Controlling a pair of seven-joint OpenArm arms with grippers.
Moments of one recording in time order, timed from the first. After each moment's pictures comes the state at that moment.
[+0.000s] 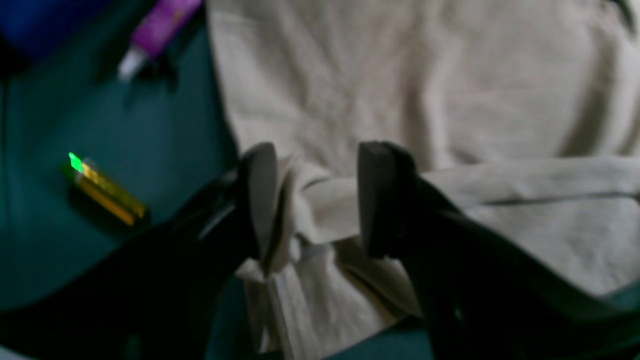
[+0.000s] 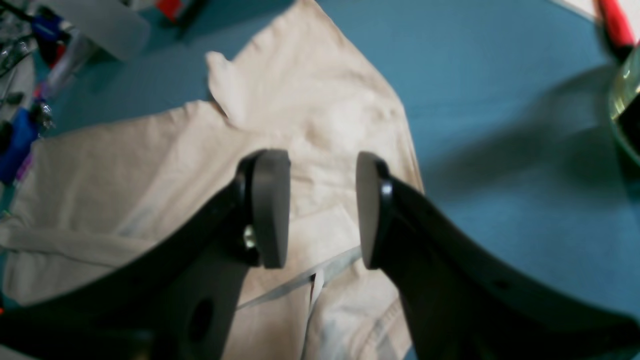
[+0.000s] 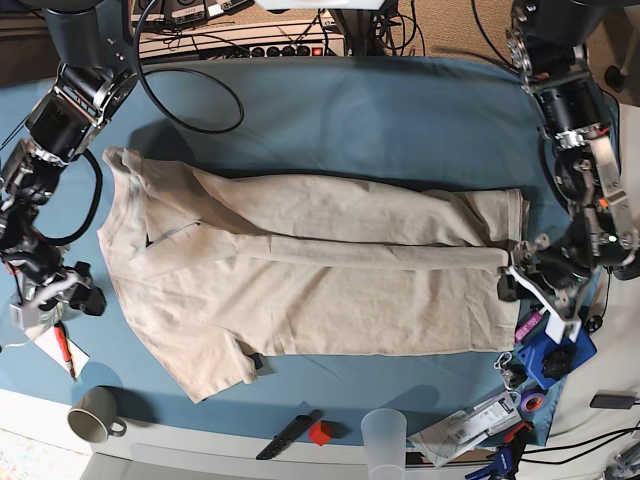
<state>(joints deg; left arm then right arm) -15.7 -15.3 -18.5 87.3 -32.7 -20.1 67.2 24.2 25.0 38.4 70.4 43.0 37.3 -70.3</state>
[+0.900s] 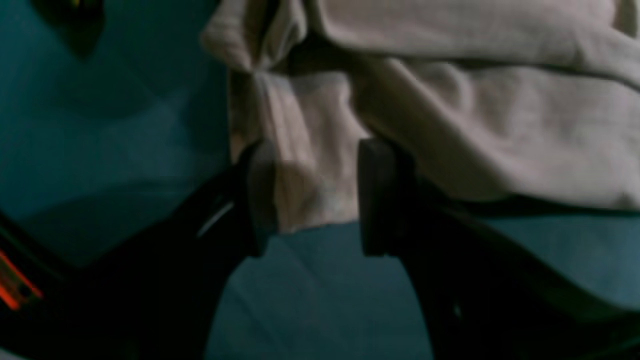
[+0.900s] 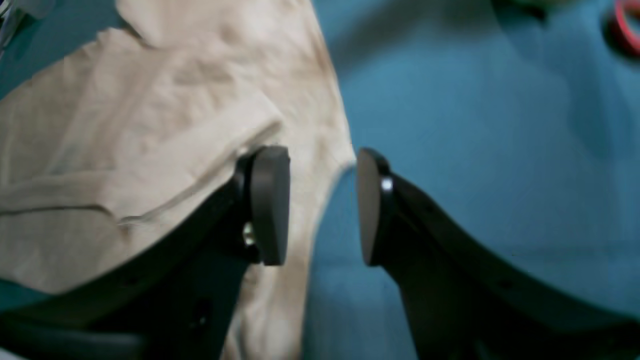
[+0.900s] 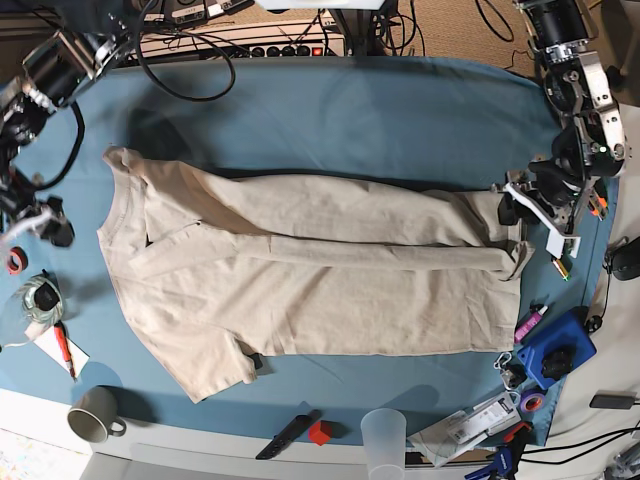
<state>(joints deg) 5.0 -11.4 -21.9 96.2 -29.4 -20.0 59.1 9.5 25.0 52.3 82.0 43.8 35.4 -79.1</state>
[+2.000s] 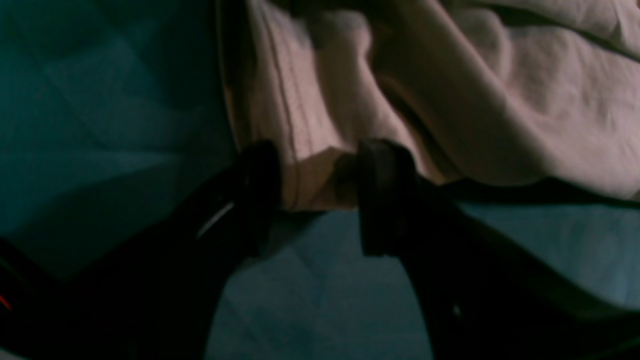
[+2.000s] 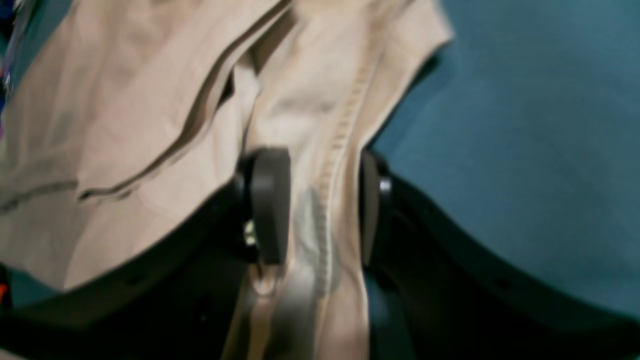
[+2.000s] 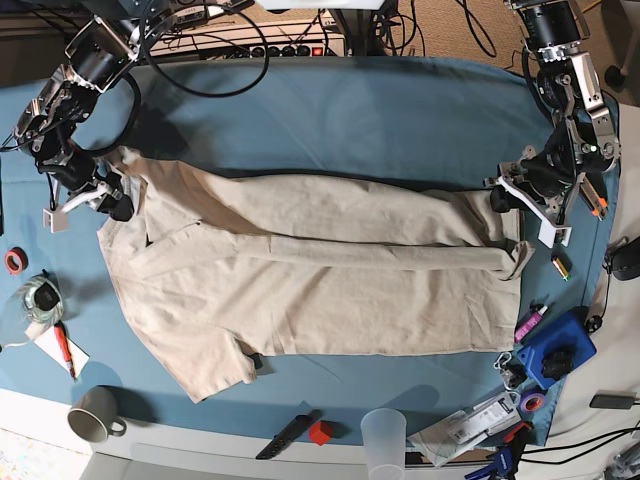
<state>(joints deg) 5.1 -10.7 -21.9 93.2 -30.9 -19.8 60.9 6.1 16.8 47.4 67.0 38.8 37.9 -66.0</state>
